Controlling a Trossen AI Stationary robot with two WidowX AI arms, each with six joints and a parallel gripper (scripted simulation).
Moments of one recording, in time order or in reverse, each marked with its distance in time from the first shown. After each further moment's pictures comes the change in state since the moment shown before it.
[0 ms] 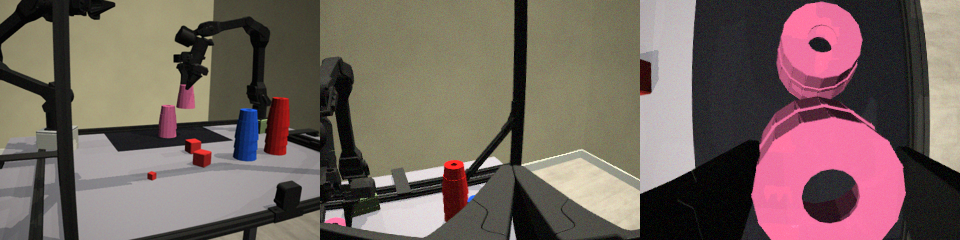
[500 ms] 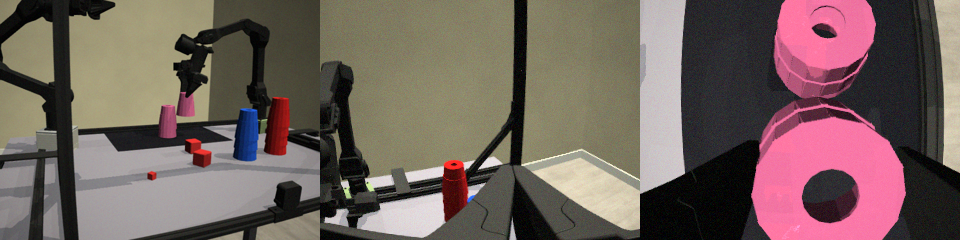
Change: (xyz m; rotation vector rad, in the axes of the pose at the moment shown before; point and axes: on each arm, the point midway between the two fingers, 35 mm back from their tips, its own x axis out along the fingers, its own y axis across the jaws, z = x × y) left arm 0.000 0.000 0.000 0.000 0.000 -0.001; right arm 0.029 0.001 -0.011 -0.001 0.001 0.001
